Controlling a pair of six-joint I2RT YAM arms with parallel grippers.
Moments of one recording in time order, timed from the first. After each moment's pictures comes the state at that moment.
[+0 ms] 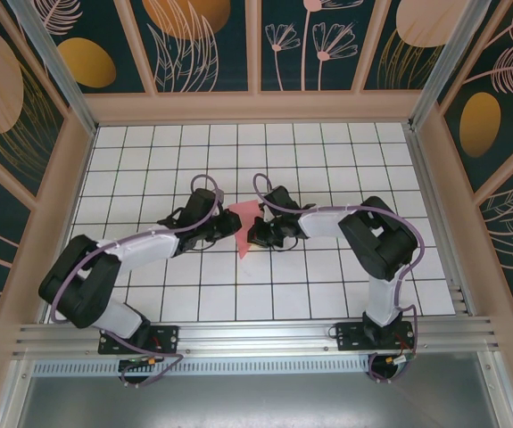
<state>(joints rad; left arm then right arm) -0.62 1.49 0.70 0.04 0.23 -0.90 0.72 1.89 0.97 -0.07 -0.49 0.88</state>
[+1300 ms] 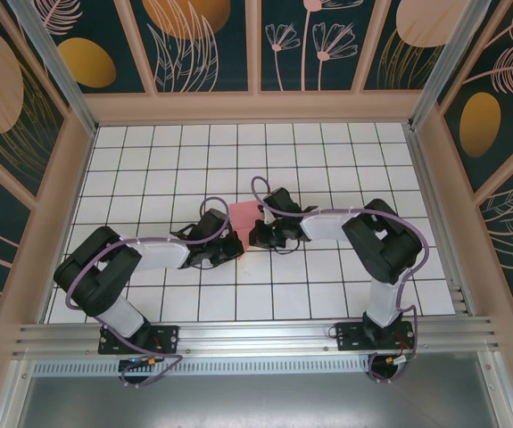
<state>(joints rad) -0.70 1.61 0.62 0.07 0.23 -1.02 0.73 1.86 0.96 -0.09 -0.46 0.75</state>
